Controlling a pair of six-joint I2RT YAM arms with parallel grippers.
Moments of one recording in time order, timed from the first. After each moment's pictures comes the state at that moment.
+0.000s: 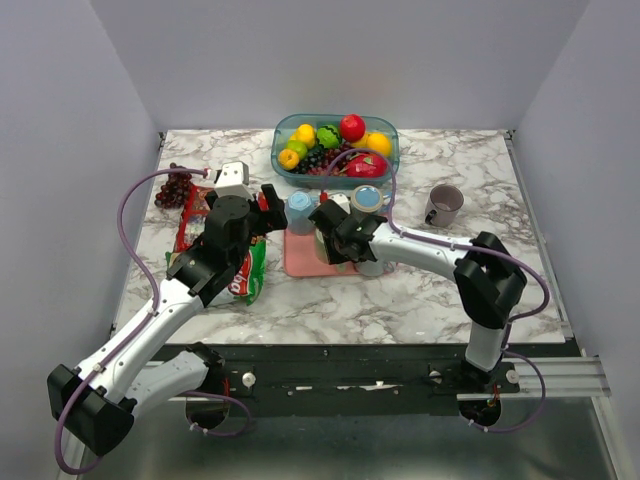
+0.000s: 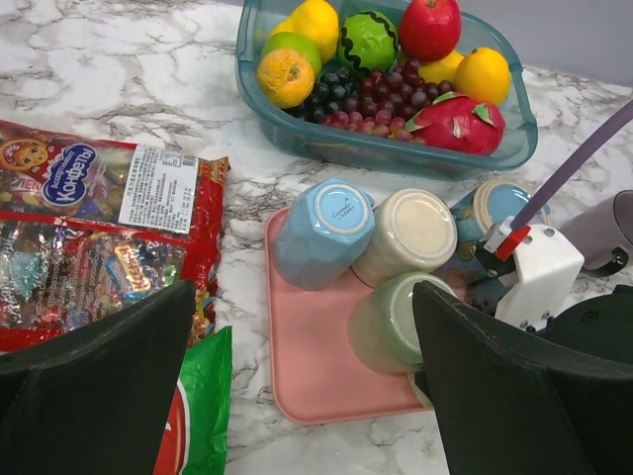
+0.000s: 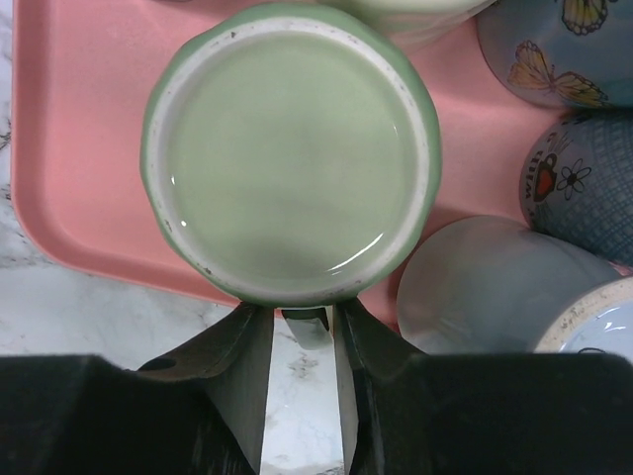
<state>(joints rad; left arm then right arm) -0.58 0.95 0.88 -0.22 -0.41 -0.43 0.89 1.85 1.34 -0.52 0.33 0.50</state>
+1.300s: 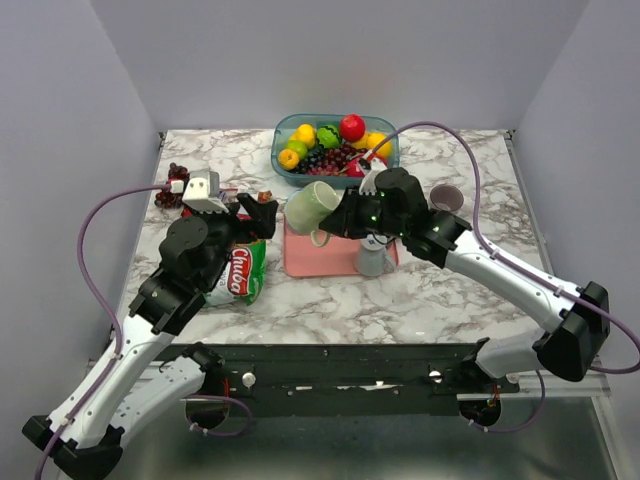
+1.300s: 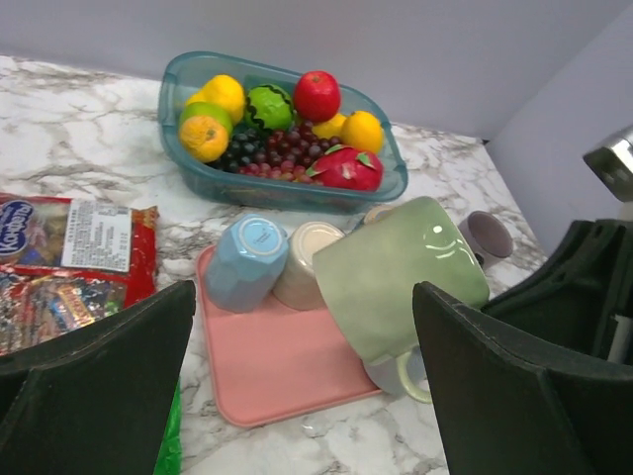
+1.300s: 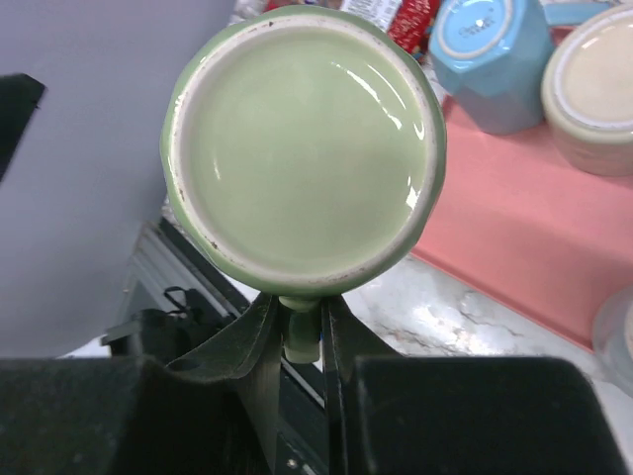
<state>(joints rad) -0.58 0.71 0.89 -0.25 -0.28 -0.44 0.80 1.37 1.22 -0.28 -0.13 0.66</state>
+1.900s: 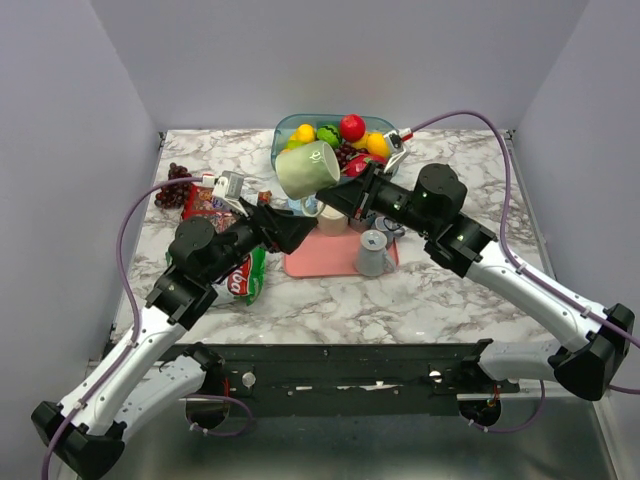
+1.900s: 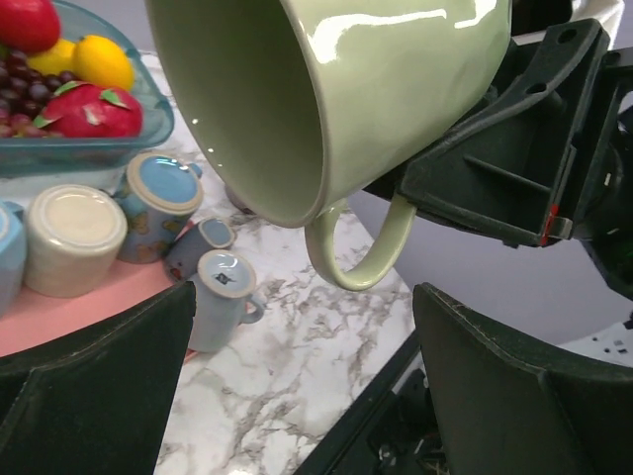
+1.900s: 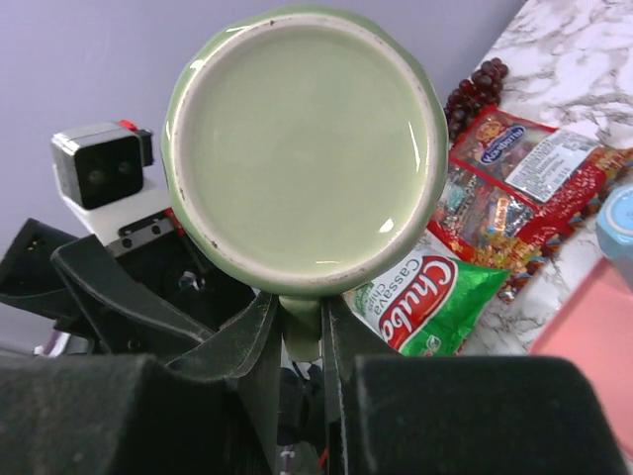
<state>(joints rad) -0.57 0.75 0.81 -0.01 0.22 -0.67 0.78 1.24 1.18 0.08 -0.25 0.76</state>
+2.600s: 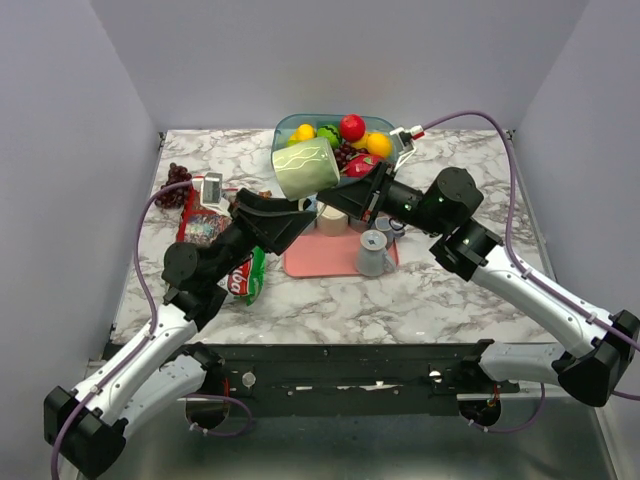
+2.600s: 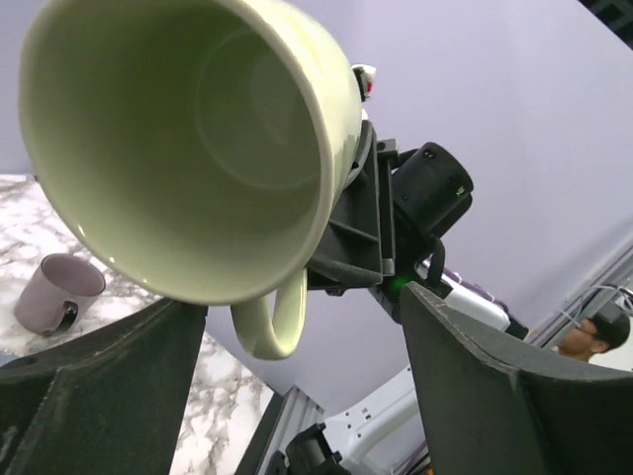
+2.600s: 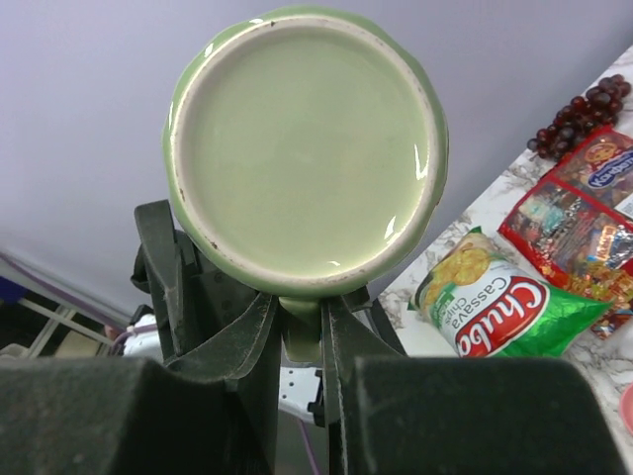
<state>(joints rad) -0.57 0.78 0.64 0.67 0.35 -1.00 0.77 1.20 1.15 0.24 -0.39 0.87</state>
